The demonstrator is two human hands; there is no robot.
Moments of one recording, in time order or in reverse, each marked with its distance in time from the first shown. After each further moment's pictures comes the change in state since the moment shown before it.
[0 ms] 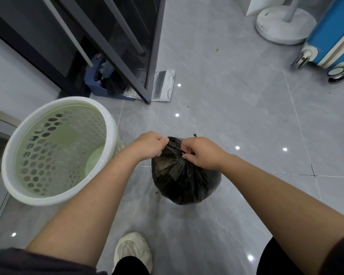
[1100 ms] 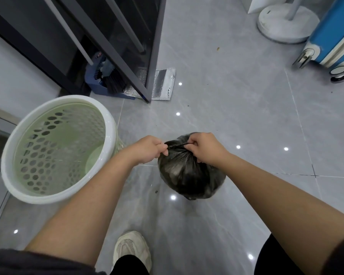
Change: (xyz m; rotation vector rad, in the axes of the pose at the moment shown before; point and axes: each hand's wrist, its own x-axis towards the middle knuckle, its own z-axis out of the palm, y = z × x) left_hand -0.003 -0.012 0.003 -0.093 -0.132 0.003; right_hand 0.003 0.003 0.000 0.207 0.124 0.276
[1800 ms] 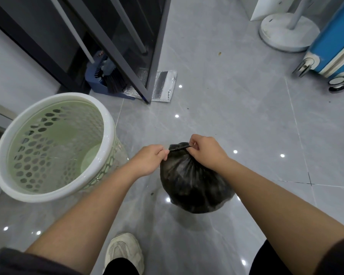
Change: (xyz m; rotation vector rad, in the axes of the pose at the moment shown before) left_hand 0.010 -0.020 0.030 0.048 0.155 0.150; right_hand 0.005 0.015 0.003 -0.066 0.039 0.024
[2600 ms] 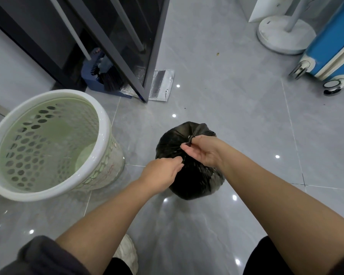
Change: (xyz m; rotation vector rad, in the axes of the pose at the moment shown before) left_hand -0.015 0.011 0.051 0.414 0.075 0.331; right_hand -0.005 -0.038 -0.033 1.264 -0.182 0.794
